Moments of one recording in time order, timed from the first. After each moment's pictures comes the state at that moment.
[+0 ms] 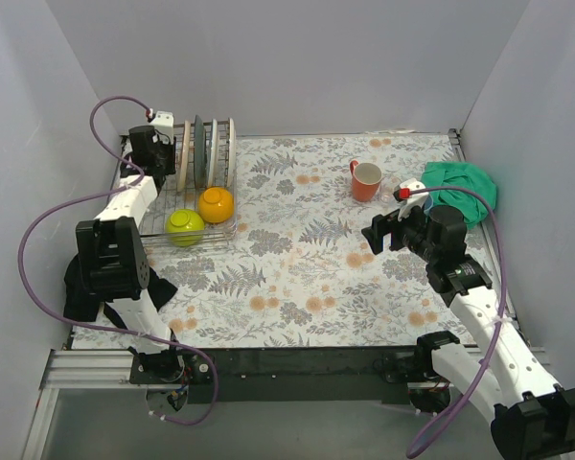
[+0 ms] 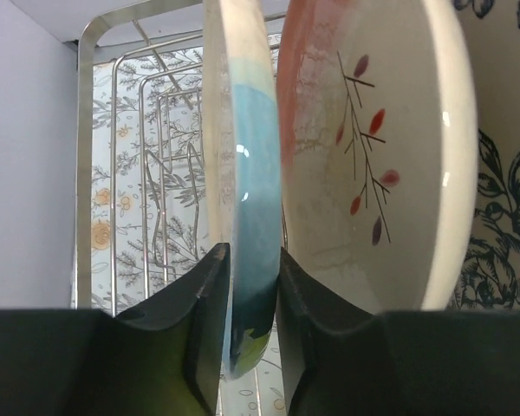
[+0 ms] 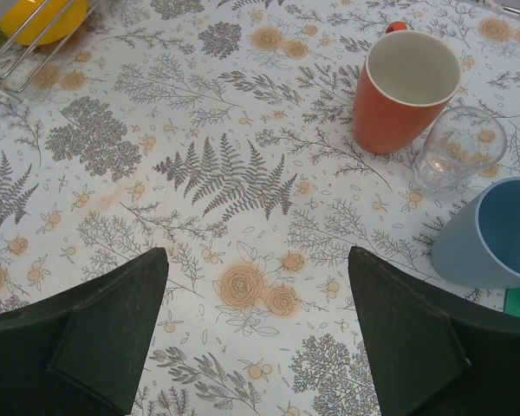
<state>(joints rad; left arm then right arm) 0.08 1.81 1.38 -0.03 -0.03 0.21 0.28 0.81 0.66 -0.18 -0.29 -0.06</state>
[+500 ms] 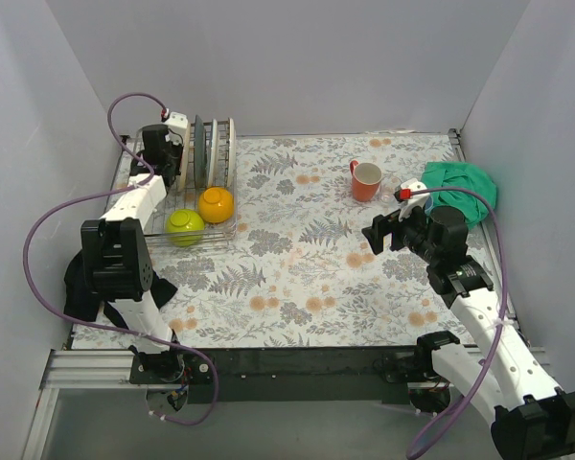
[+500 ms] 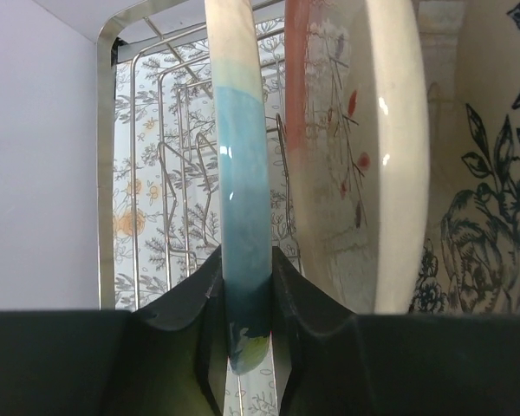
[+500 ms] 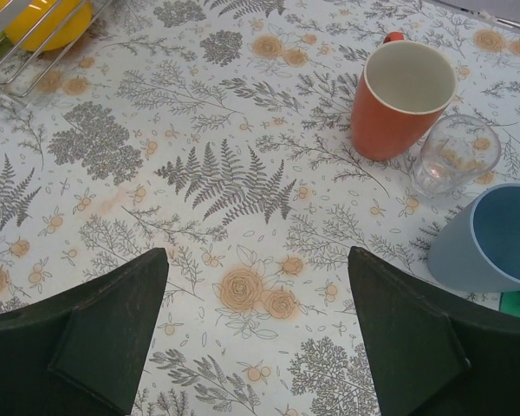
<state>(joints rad) 0.01 1.80 1.39 -0.08 -0.16 0.32 0.28 0.80 0.66 -0.18 -0.29 -0.06</state>
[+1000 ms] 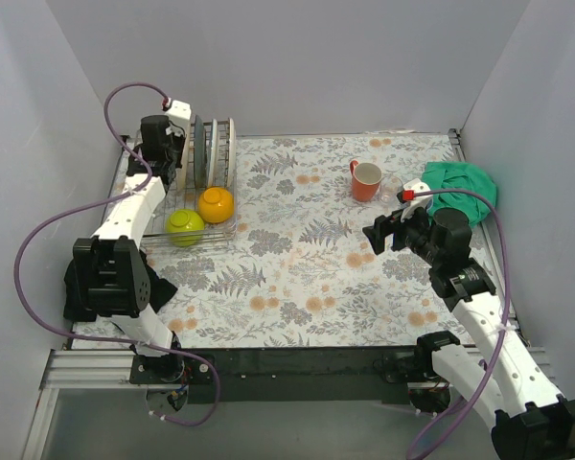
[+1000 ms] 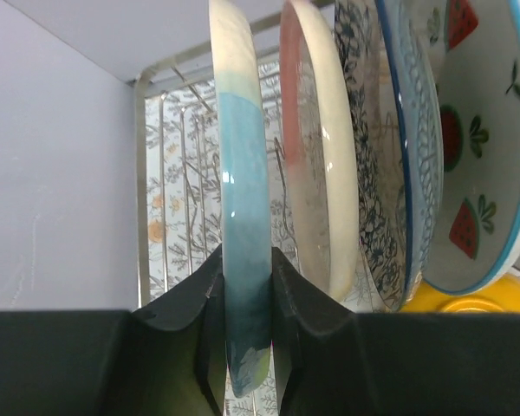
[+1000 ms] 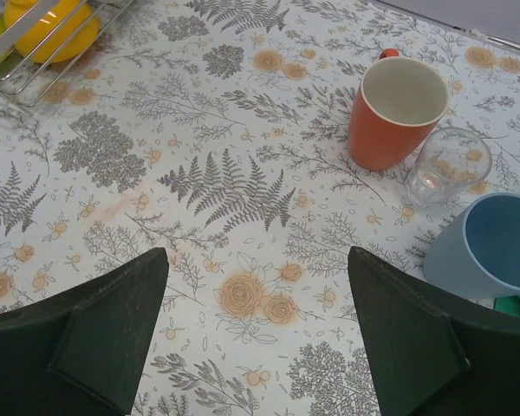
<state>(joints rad) -0.04 1.69 1.41 -0.16 -0.20 0.34 0.28 0.77 0.66 -0.18 -0.29 -0.06</state>
